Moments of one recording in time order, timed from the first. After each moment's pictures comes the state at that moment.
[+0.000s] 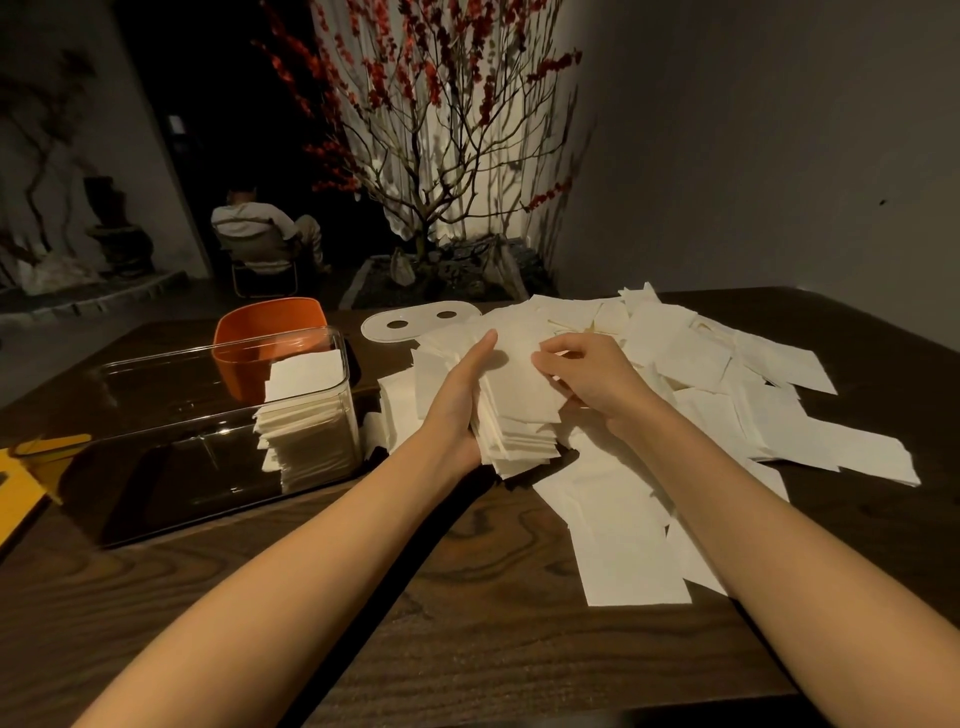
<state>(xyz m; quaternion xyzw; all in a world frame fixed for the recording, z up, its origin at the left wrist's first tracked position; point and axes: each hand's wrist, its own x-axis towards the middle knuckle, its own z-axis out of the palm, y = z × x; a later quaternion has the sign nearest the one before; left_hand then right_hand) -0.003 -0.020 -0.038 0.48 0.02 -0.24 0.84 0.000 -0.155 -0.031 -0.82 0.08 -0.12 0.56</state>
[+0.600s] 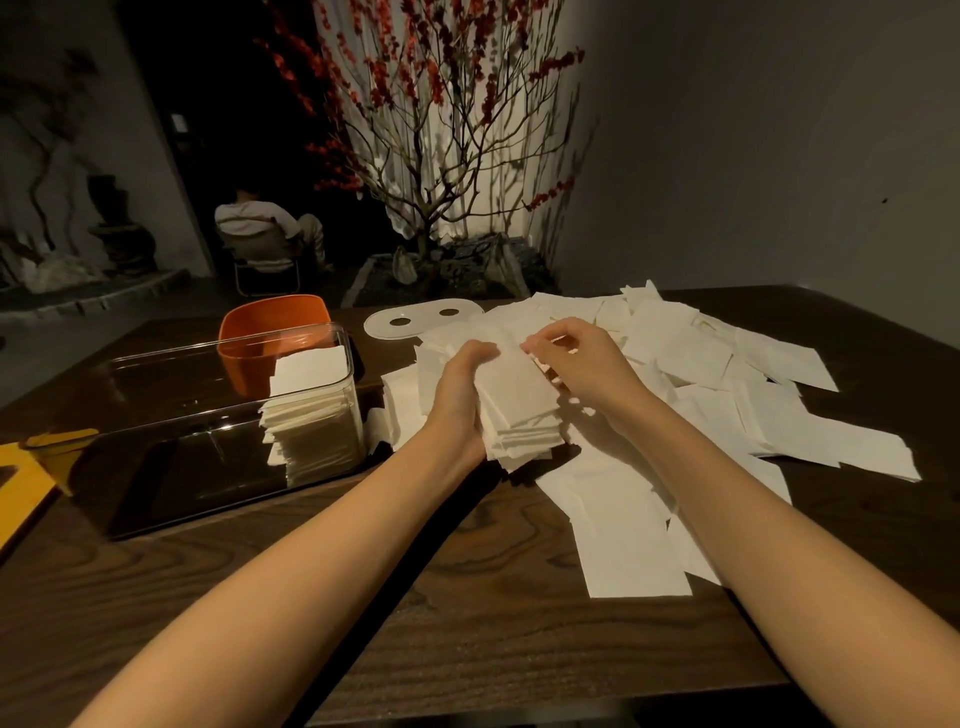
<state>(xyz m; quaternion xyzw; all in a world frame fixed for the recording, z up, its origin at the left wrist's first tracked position) 0.003 -0.021 -0.045 0.48 -0.01 -0.20 0.86 -0.002 -0.151 -0.033 -0.84 0.04 -0.13 0.53</state>
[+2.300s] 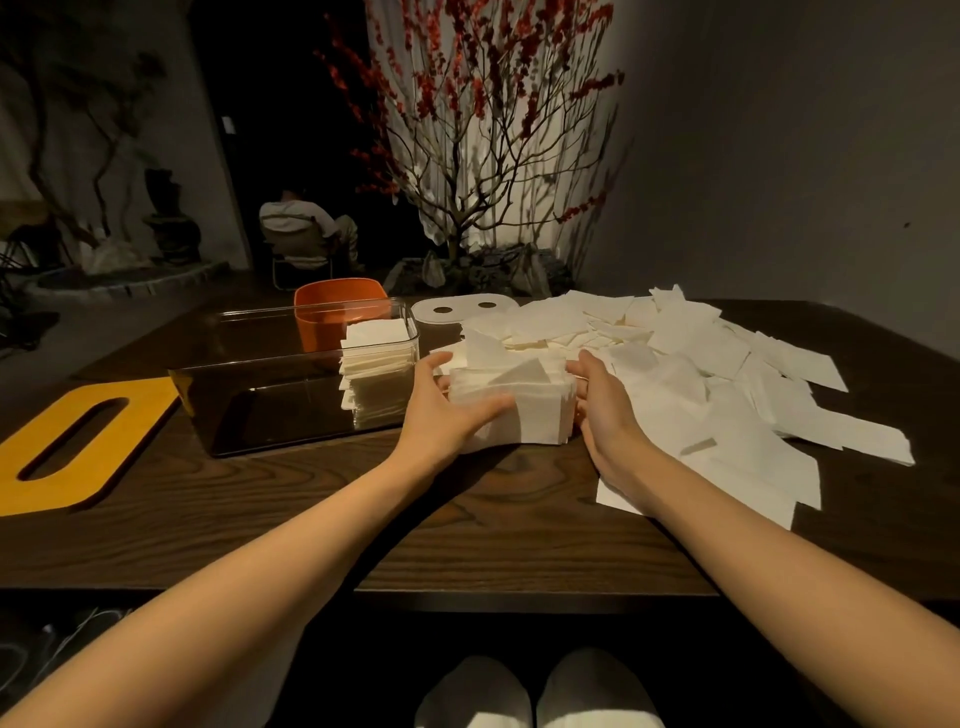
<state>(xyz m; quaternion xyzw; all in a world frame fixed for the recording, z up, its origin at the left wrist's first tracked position) -0.047 0.057 -0.079 0.76 -0.11 0.09 0.63 -0.050 -0.107 -0.073 -0.68 0.07 -0.11 0.72</state>
